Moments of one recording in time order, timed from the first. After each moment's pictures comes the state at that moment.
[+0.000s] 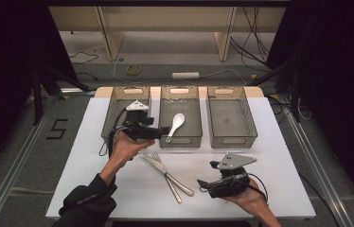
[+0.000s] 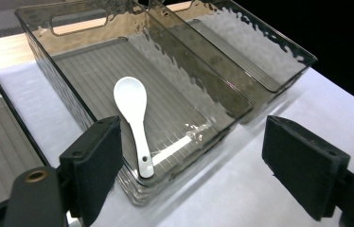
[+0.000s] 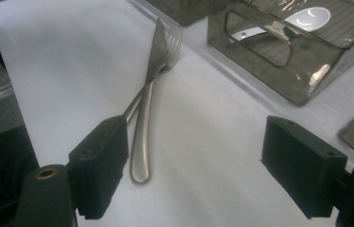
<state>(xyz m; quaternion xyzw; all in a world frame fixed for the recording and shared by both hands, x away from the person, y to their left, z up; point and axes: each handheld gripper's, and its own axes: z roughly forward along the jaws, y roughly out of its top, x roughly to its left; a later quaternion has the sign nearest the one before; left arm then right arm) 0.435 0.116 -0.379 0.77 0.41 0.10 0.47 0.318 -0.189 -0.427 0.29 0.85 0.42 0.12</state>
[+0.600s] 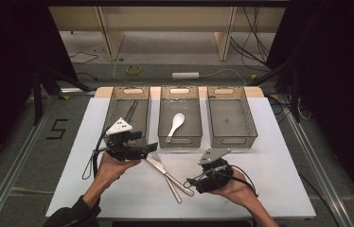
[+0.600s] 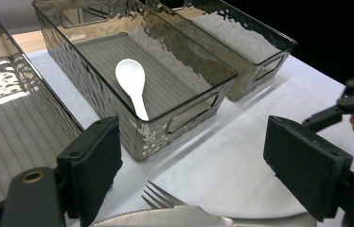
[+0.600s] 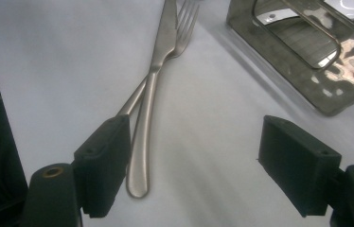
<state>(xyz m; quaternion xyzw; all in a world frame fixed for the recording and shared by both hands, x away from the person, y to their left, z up) 0.381 0.152 -0.398 0.76 0.39 0.12 0.50 0.340 -0.151 -0.429 0.26 0.89 0.35 0.11</state>
